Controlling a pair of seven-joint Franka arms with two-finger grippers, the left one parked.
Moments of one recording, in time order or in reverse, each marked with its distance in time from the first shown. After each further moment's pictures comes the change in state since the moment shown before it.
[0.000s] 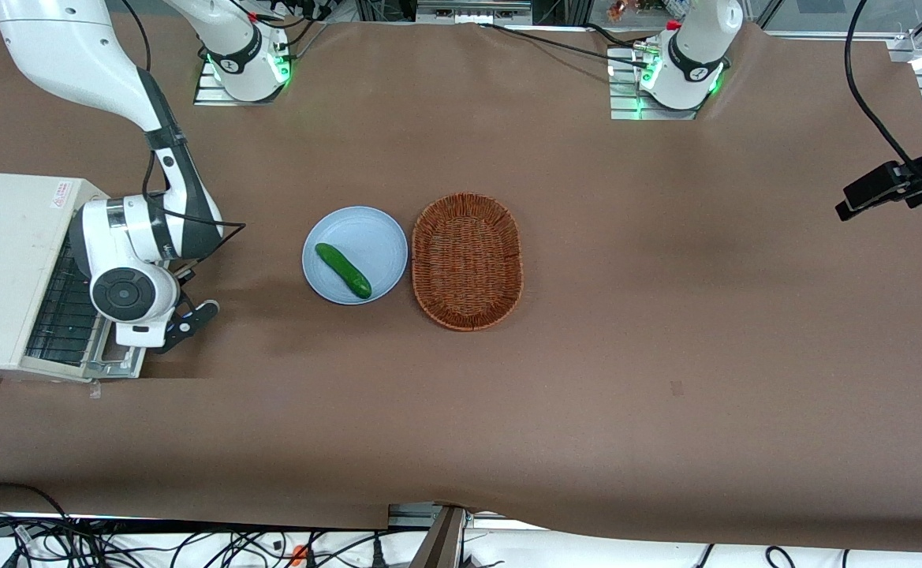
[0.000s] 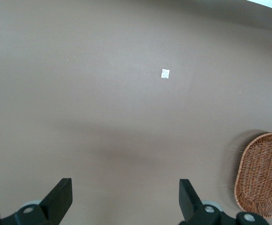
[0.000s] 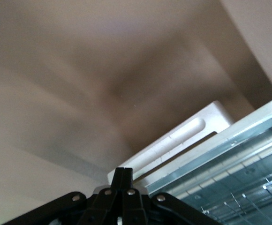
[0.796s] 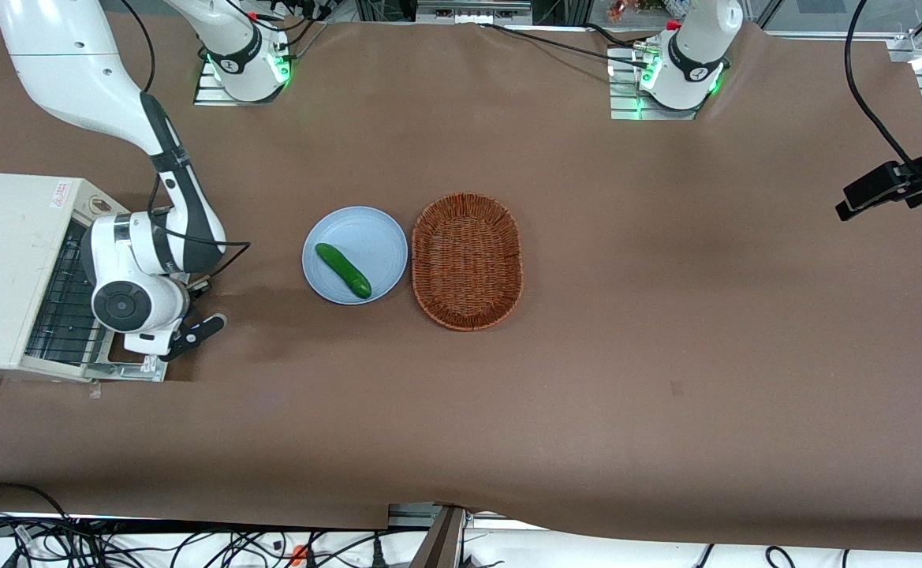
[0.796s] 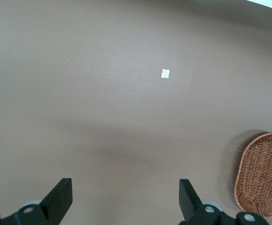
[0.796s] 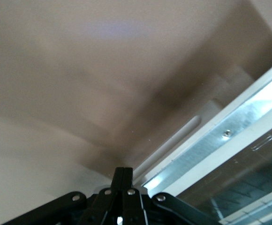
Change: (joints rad) arm -0.035 0.068 -0.007 0.006 0.147 0.091 0.063
